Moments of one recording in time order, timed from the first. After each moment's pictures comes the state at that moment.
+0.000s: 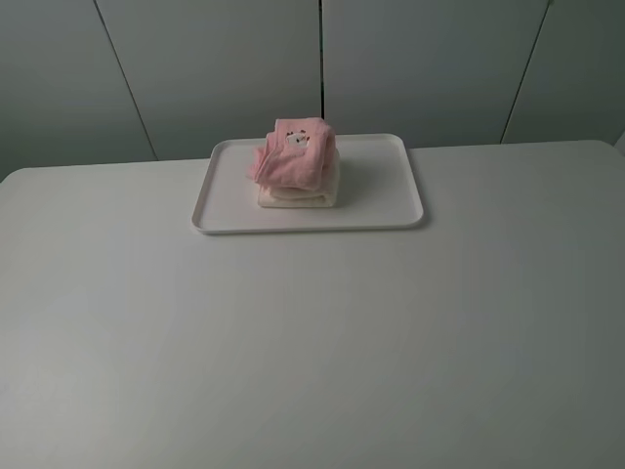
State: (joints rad) left arm -0.07 0.00 -0.51 -0.06 1.09 0.04; right arm 0.33 0.00 -0.51 -0.01 1.10 0.00
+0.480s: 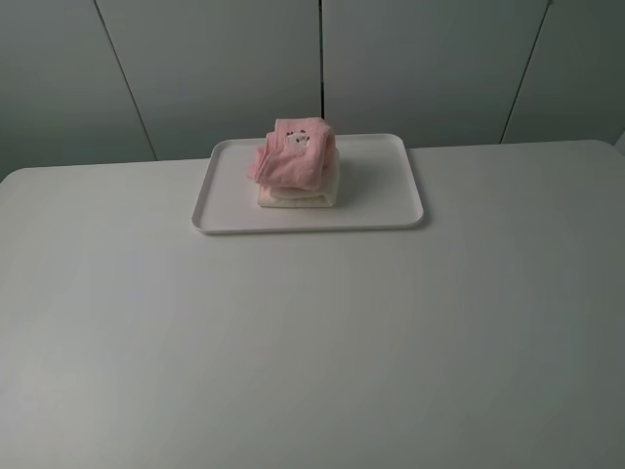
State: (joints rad) left arm -0.07 0.00 -0.51 -0.06 1.09 0.04; right arm 0.33 0.00 -0.51 0.00 1.10 0.01
